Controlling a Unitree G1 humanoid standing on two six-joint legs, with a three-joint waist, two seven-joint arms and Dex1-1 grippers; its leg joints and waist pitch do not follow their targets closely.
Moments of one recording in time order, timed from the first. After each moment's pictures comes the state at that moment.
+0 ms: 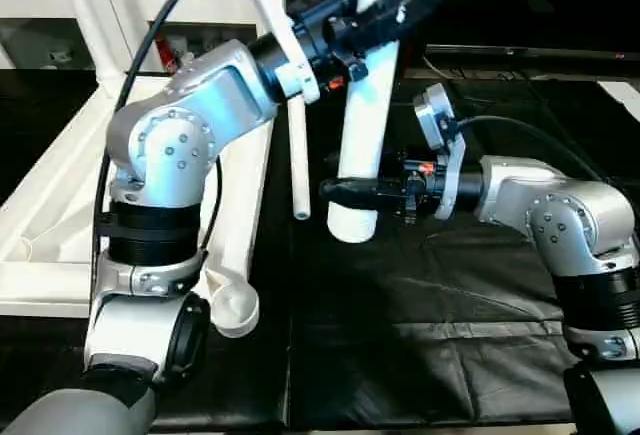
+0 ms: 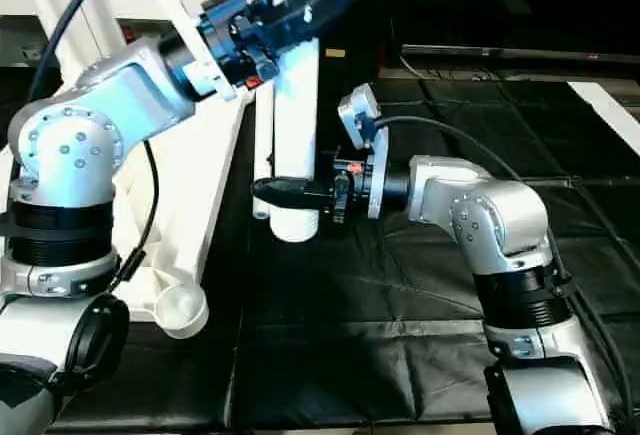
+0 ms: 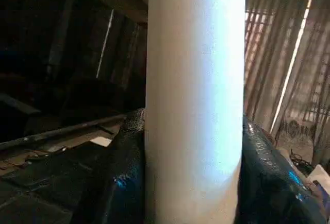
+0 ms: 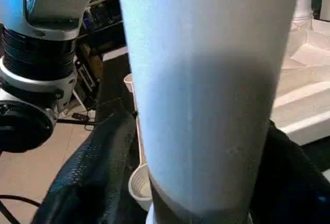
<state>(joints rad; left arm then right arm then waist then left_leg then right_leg) -0.95 0.17 0.08 -0.01 -0.79 0.79 -0.54 -0.66 -0.42 0.09 0.00 0.66 0.87 1.01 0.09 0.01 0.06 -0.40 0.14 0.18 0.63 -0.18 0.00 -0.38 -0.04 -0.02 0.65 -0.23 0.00</state>
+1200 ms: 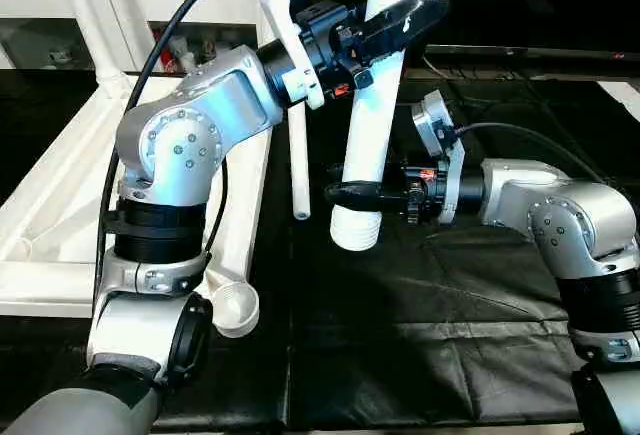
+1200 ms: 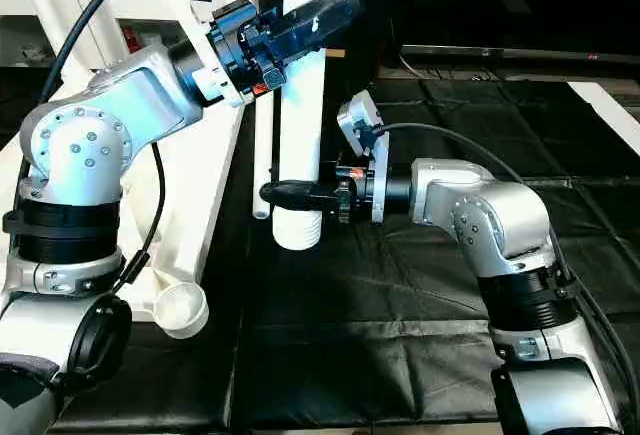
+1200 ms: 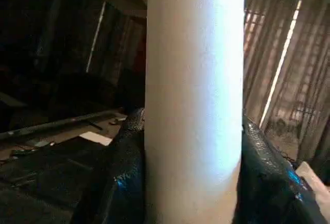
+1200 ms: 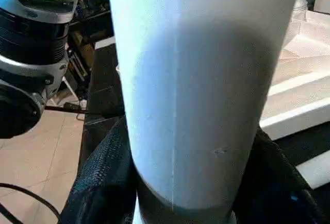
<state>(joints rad) -0.96 0.16 0.08 0.05 -0.80 0.79 -0.60 -0.65 -0.43 0.12 0.00 0.62 0.84 1.02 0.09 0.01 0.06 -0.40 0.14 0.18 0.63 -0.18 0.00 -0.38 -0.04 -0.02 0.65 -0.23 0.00</state>
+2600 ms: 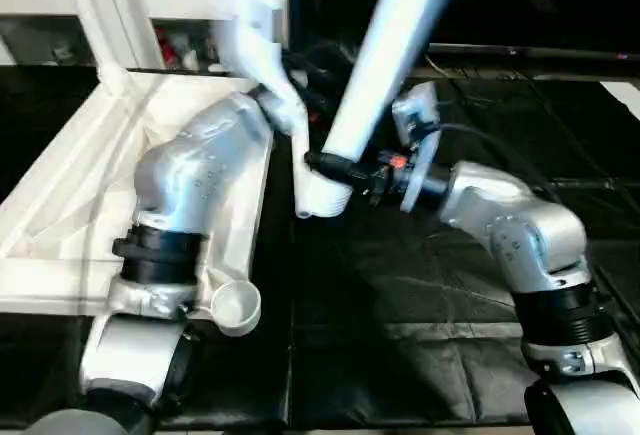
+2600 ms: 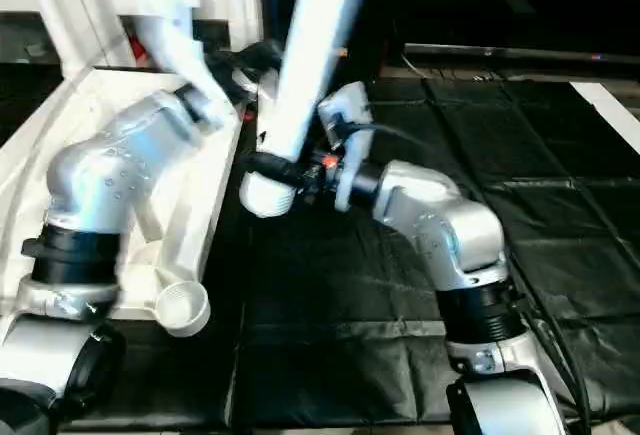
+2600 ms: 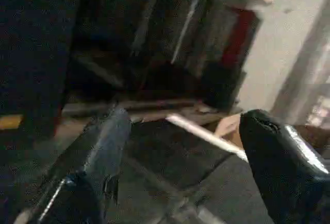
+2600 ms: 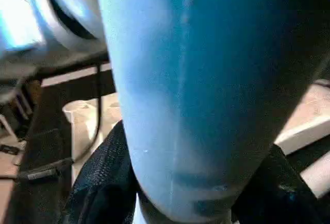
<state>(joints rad) -0.84 0.17 0.01 0.02 -0.67 0.65 -0.35 -0.61 -0.26 0.09 0.01 0.52 0.62 0.79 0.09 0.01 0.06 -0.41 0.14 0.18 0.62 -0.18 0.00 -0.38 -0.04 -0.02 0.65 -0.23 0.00</state>
